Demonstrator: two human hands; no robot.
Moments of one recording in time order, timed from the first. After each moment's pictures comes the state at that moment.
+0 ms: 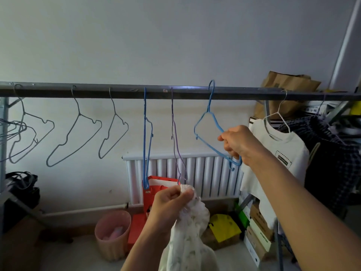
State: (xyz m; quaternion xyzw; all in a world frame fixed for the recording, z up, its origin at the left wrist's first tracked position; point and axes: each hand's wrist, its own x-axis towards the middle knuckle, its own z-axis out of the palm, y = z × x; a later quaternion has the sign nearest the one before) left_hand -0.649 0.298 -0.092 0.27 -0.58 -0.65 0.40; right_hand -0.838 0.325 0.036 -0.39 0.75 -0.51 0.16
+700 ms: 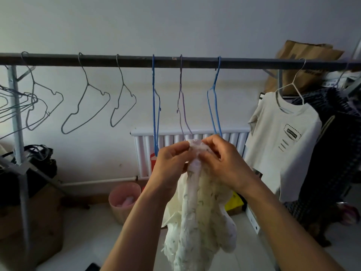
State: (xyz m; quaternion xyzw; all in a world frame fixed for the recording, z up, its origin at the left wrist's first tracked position) left_hand -0.630 0.298 -0.070 0.20 -0.61 -0.64 0.41; right_hand -0.765 0.371 -0.058 -0.60 0.63 -0.47 0.13
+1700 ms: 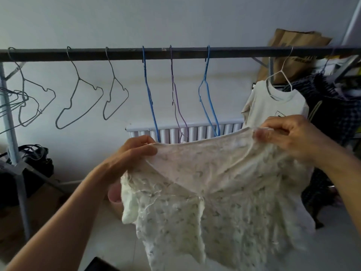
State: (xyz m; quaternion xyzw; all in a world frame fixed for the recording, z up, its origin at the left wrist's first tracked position) left_hand -0.556 0.251 -0.066 0.25 -0.79 -0.49 0.28; right_hand -0.846 0.462 -0.011 -0.58 0.68 -0.44 0.09
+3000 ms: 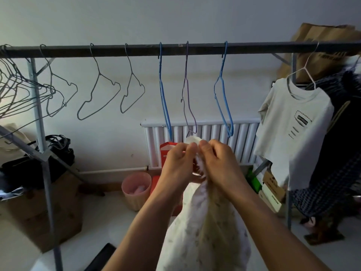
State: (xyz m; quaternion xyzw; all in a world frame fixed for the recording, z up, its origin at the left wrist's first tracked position) left_hand -0.620 0.355 -0.075 0.34 -0.61 -0.58 0.41; right_hand -0.720 0.390 -0.081 -0.51 0.67 -0.51 0.17
